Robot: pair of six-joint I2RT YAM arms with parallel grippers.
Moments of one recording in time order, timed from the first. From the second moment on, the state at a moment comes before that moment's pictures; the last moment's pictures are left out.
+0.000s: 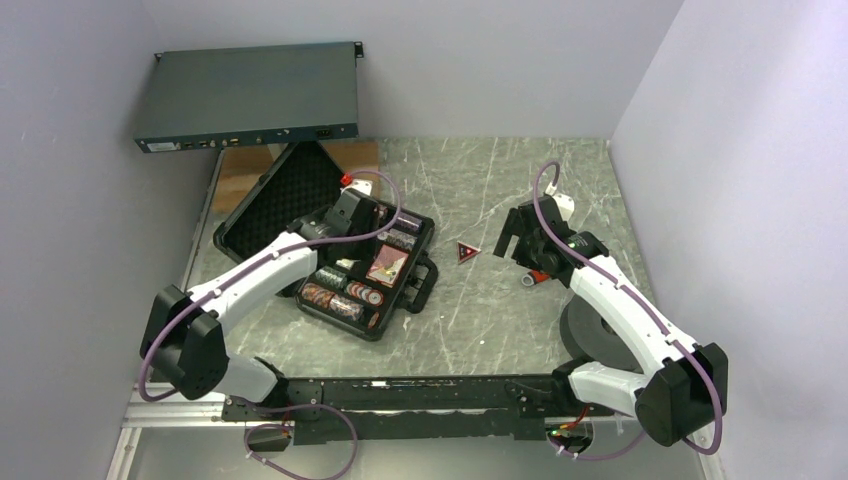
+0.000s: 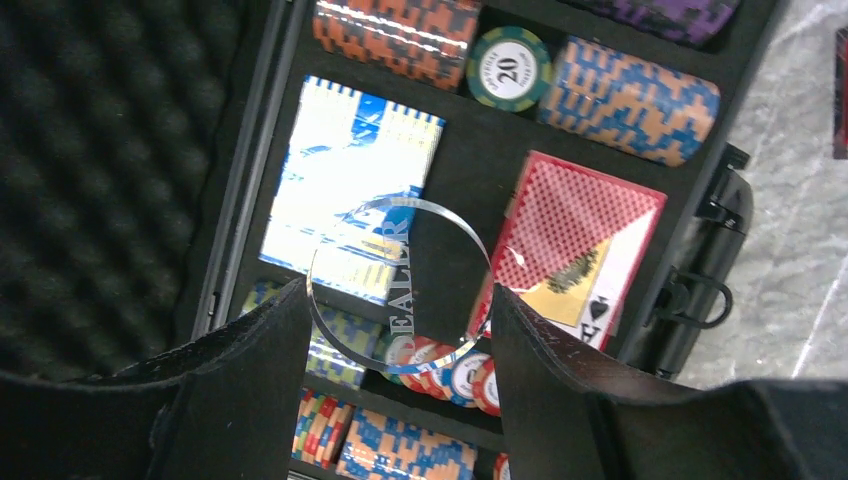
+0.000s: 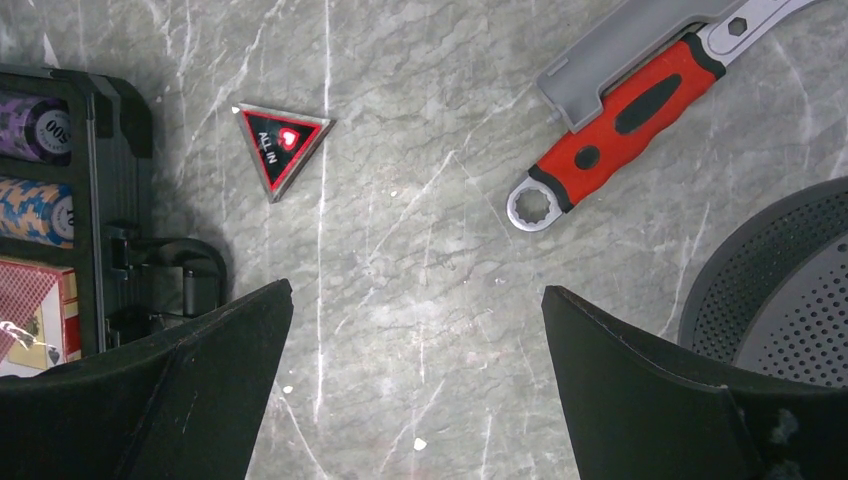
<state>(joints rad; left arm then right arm) -0.64 1.41 1.09 -0.60 -0.35 -0.40 0.41 1.14 0.94 -0.71 0.30 0.68</state>
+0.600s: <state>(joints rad) -0.50 1.52 1.09 -0.56 -0.29 -0.33 0.41 1.14 0.92 -0.71 0.30 0.68</state>
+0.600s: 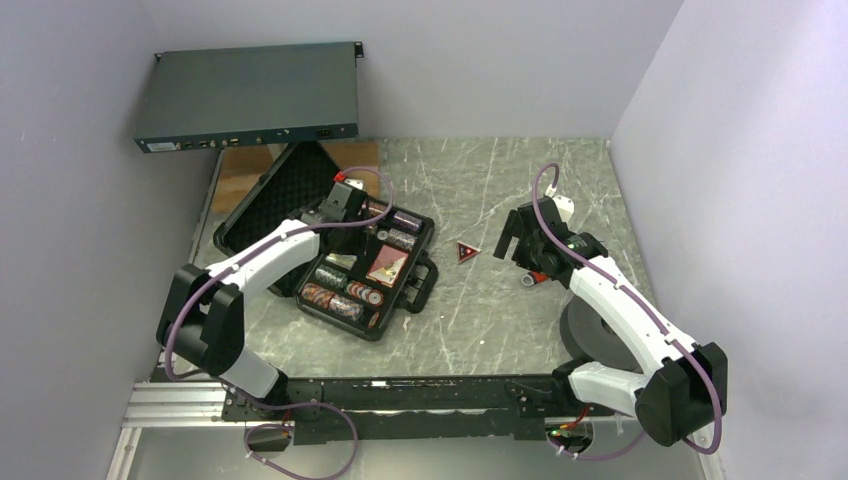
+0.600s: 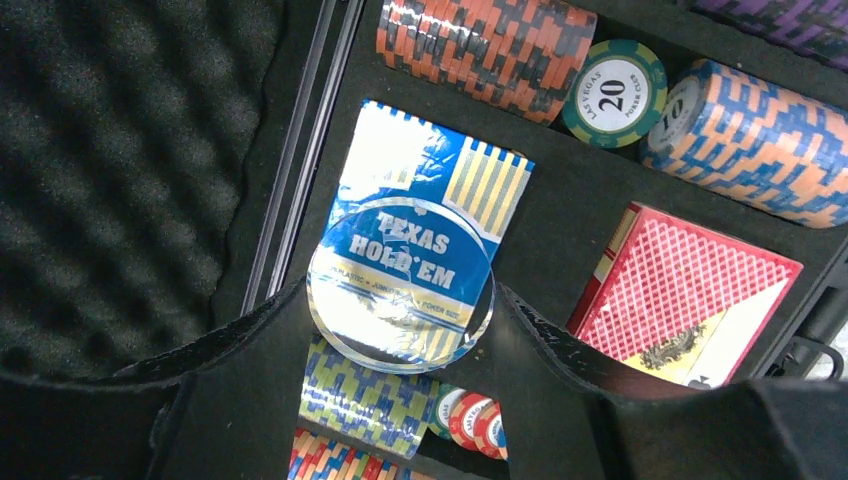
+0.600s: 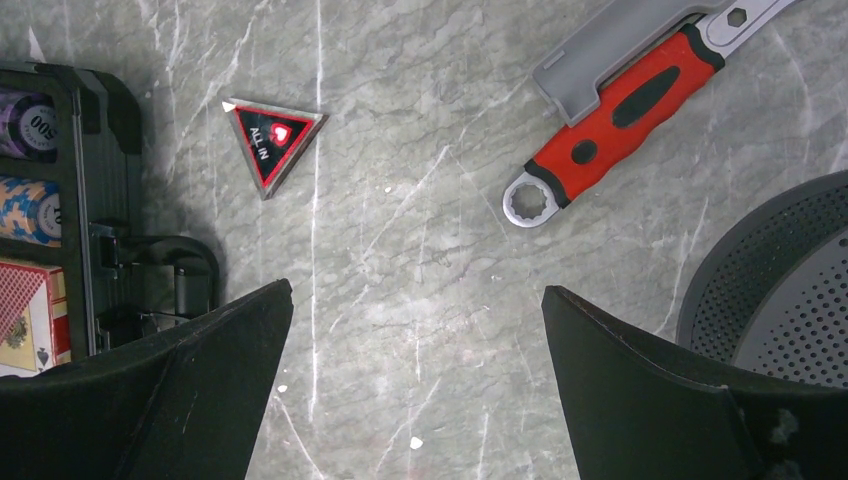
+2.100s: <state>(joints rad) -0.48 1.33 1.11 -0.63 -0.26 -0.28 0.41 1.17 0.91 -0.68 0.25 0.68</state>
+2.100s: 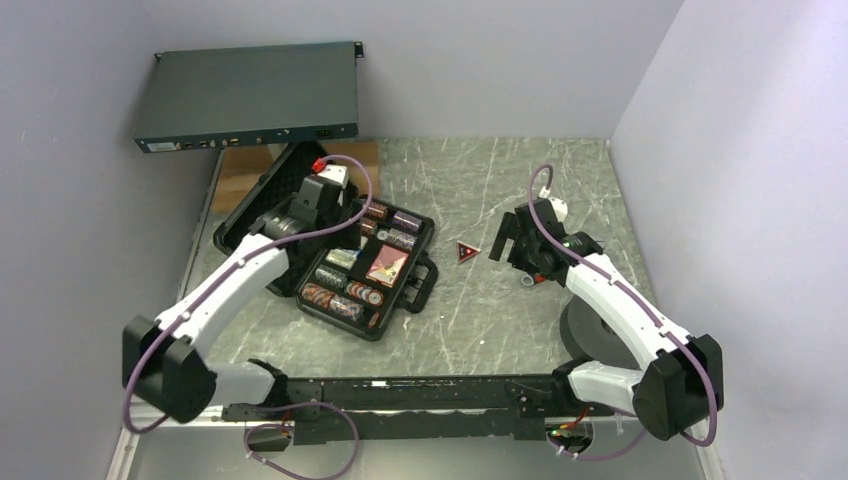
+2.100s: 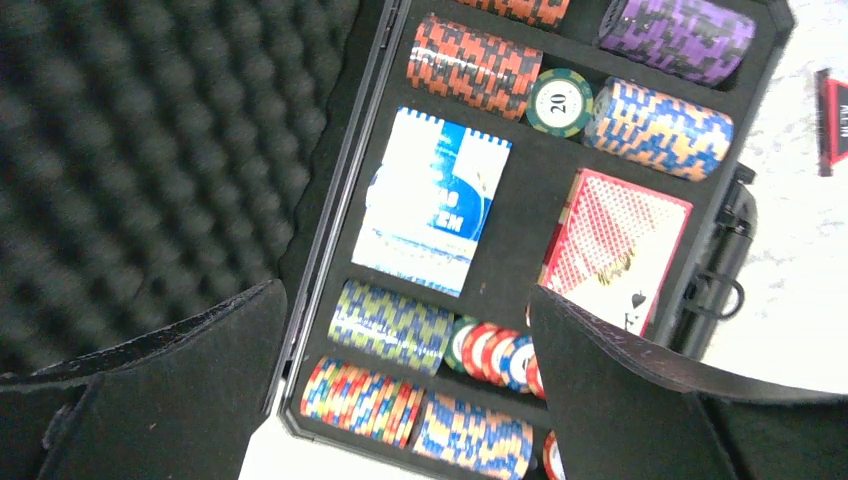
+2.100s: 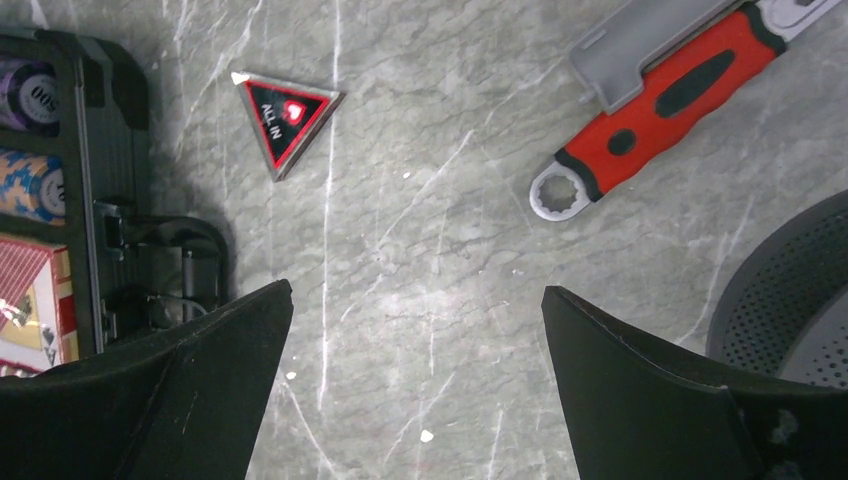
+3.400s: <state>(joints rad) -0.45 0.77 0.85 -0.81 -0.38 -0.20 0.66 1.58 1.17 -0.52 0.01 0.36</state>
